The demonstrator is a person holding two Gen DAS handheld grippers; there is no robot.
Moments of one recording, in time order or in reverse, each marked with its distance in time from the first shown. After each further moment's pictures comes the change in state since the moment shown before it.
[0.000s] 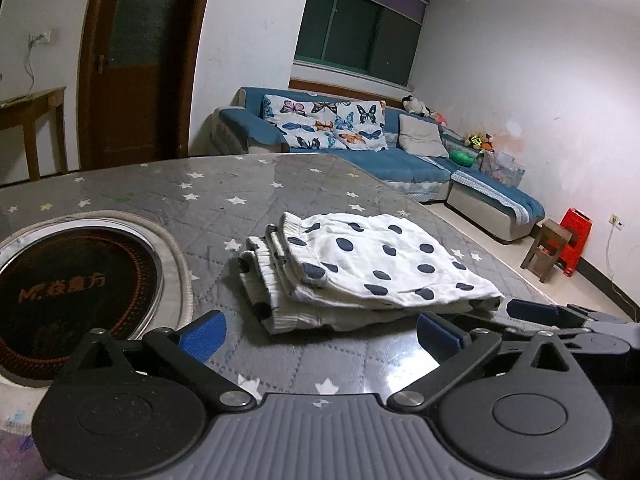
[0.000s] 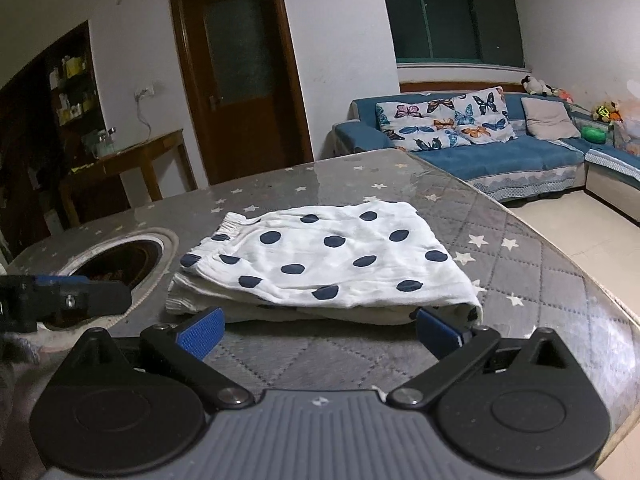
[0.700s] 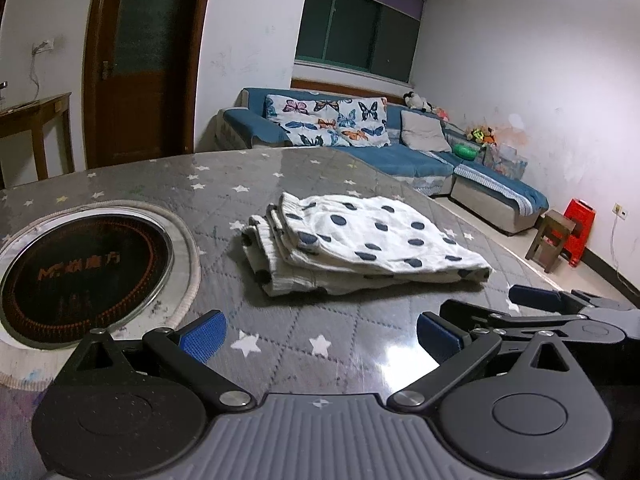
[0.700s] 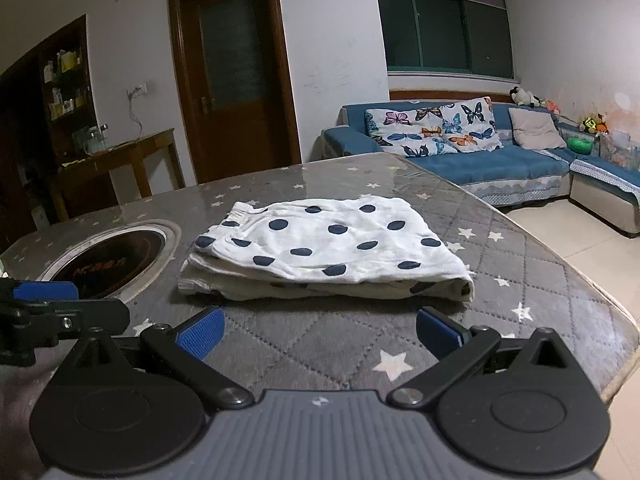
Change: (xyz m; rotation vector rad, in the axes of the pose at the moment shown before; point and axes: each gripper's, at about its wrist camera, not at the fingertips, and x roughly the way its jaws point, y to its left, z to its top) left arm -0.026 -0.012 -0.028 0.027 0.010 0.025; right arm -0.023 0.024 -0.020 -0.032 -0.016 -0.063
